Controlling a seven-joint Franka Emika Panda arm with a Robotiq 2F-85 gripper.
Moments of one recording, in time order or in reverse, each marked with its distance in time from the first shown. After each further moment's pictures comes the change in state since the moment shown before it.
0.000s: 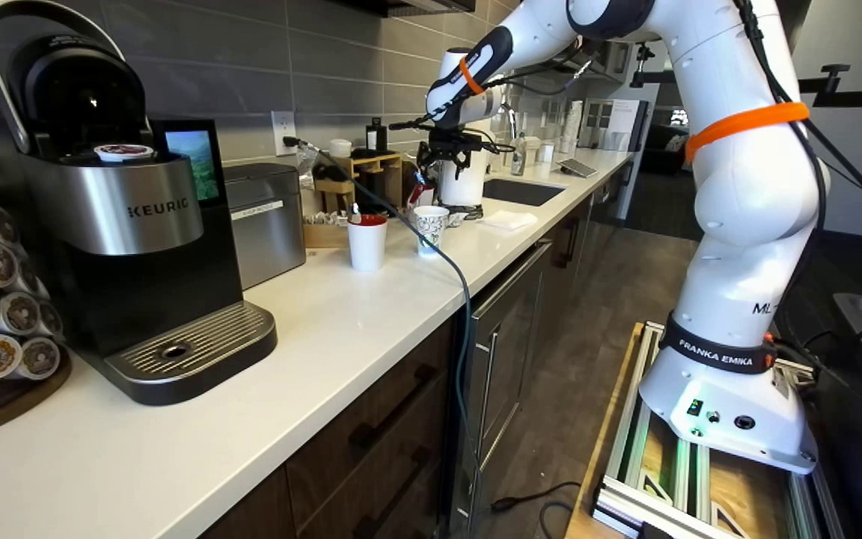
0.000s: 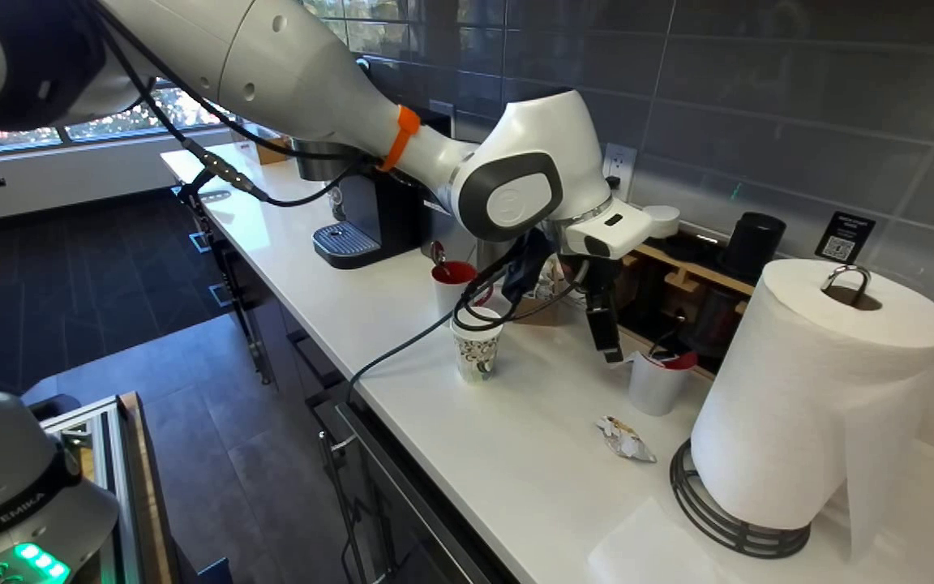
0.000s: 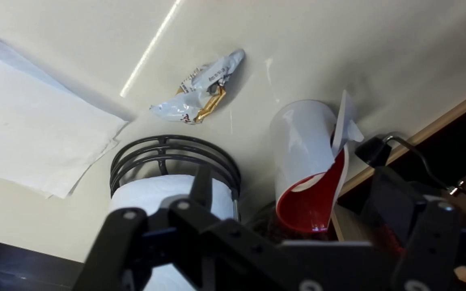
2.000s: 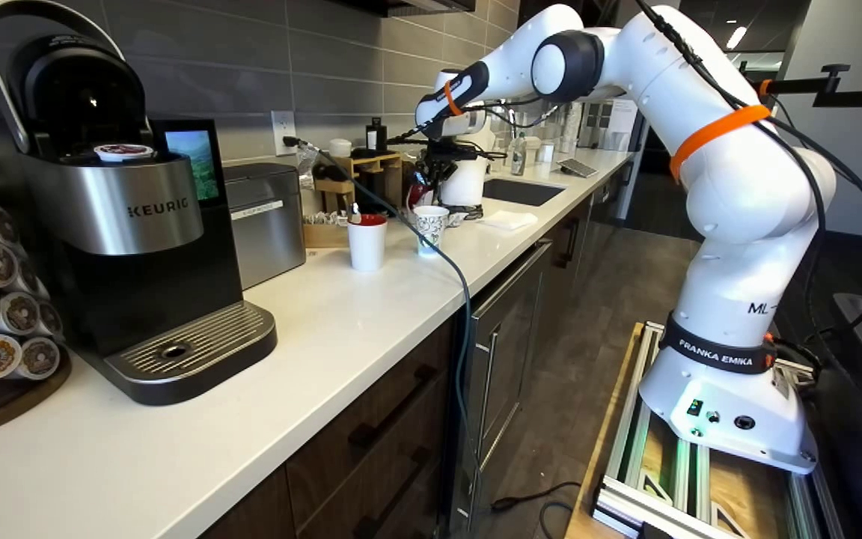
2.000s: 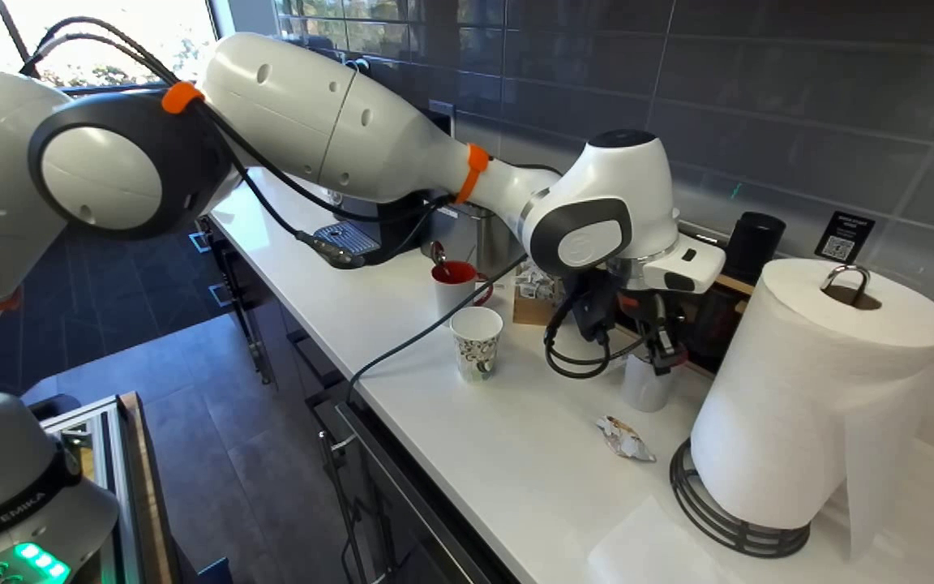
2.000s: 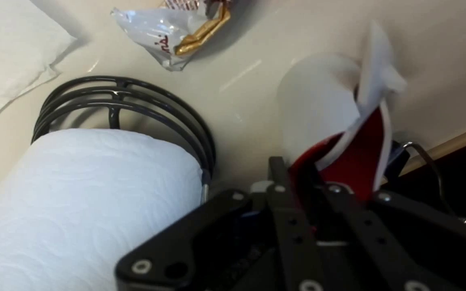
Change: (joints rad) arm -0.095 0.322 0.035 0.442 0.142 -0.141 -0.352
